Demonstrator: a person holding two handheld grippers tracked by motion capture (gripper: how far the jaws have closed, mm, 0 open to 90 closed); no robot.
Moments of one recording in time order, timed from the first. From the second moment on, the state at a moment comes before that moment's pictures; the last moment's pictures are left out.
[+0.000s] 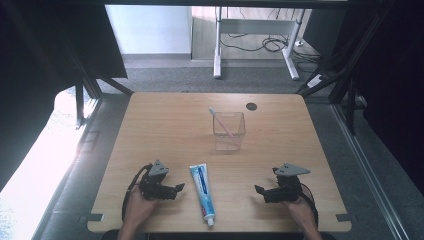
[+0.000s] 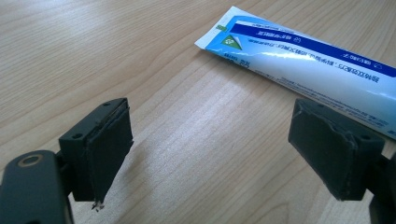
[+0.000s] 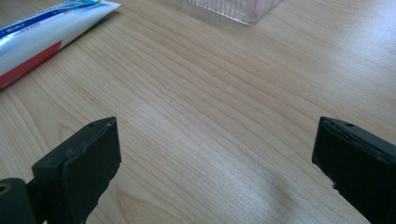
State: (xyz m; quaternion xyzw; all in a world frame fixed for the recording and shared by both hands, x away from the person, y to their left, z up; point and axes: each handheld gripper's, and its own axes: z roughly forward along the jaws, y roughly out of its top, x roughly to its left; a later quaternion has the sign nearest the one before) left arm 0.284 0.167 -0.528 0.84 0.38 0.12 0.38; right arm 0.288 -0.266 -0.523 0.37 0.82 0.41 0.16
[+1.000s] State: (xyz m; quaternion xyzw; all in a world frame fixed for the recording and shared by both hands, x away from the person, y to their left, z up) left arm 0.273 0.133 -0.504 0.85 0.34 0.05 0.40; right arm 0.288 -0.271 -0.528 0.38 0.82 0.40 0.17
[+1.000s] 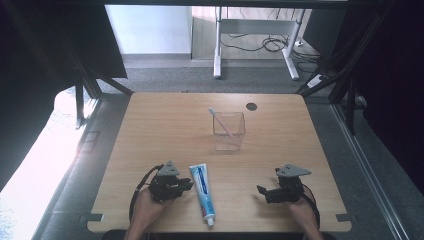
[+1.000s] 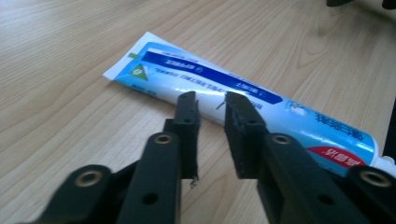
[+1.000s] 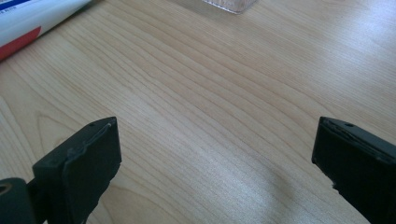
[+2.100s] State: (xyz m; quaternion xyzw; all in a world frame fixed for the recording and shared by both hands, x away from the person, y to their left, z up) left arm 0.263 0.055 -0.509 0.90 0.27 0.01 0.35; right arm 0.289 -0.274 -0.530 0.38 0.82 0.39 0.18
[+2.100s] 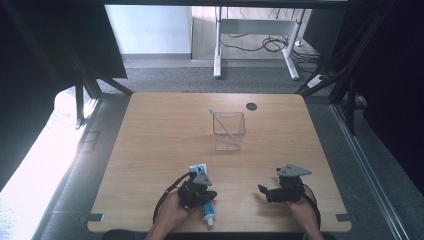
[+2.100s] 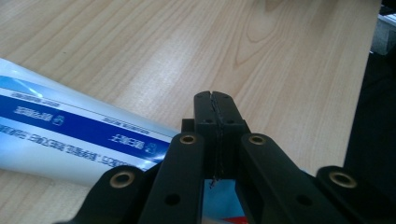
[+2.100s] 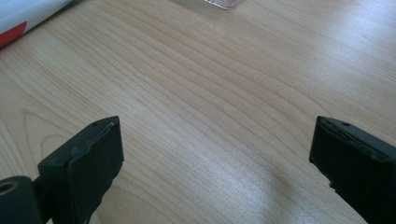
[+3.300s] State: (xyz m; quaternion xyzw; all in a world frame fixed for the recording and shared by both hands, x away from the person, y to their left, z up) left arm 0.263 0.096 -0.507 0.91 0.28 0.03 0.29; right arm 0.289 -0.274 -0.531 0.38 0.82 0.38 0.18
